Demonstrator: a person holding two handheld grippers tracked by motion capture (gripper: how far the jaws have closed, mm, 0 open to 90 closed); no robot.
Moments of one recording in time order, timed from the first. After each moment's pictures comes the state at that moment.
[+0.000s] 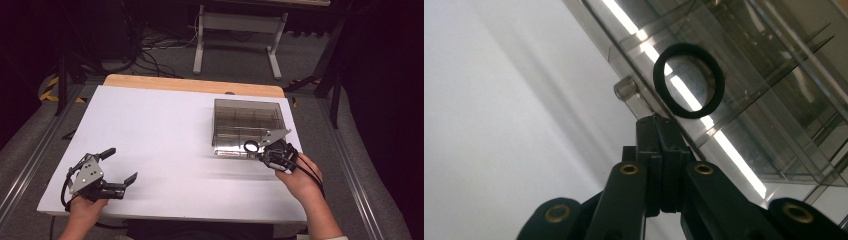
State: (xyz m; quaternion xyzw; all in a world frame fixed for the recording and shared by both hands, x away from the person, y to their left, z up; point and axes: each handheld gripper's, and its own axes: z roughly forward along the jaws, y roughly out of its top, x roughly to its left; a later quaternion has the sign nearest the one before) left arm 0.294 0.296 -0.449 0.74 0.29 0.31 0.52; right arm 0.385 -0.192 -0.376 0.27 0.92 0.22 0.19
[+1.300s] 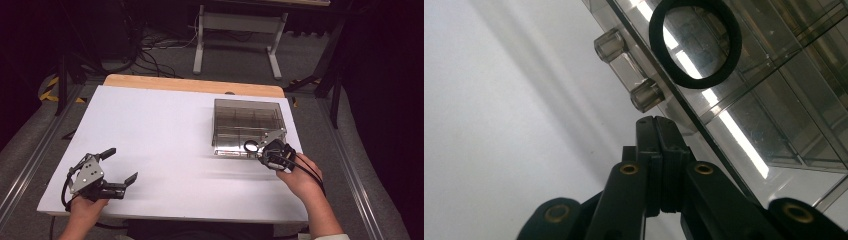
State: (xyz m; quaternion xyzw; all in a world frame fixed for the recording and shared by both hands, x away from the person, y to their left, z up) left arm 0.295 0.296 -0.449 0.74 0.29 0.31 0.52; right arm 0.399 -0.196 -0.395 0.27 0.93 0.18 0.16
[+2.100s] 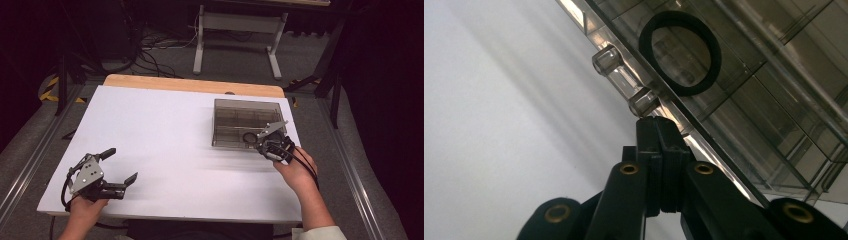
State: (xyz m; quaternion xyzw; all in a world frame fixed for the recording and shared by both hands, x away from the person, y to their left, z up) left arm 0.294 0.296 -0.449 0.74 0.29 0.31 0.52; right arm 0.419 -0.196 -0.389 0.30 0.91 0.22 0.19
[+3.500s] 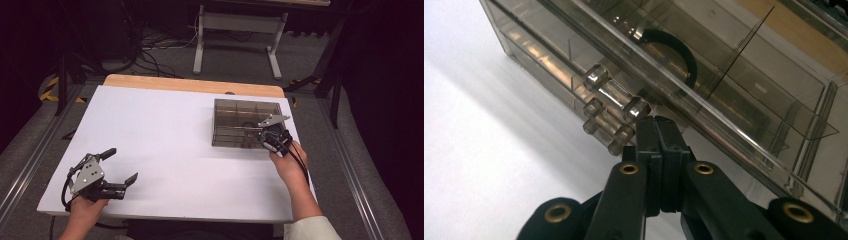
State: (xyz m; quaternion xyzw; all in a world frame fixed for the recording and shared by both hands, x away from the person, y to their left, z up) left arm 0.295 0.296 -0.449 0.75 0.29 0.31 0.51; right arm 0.442 -0.194 -0.396 0.36 0.86 0.27 0.25
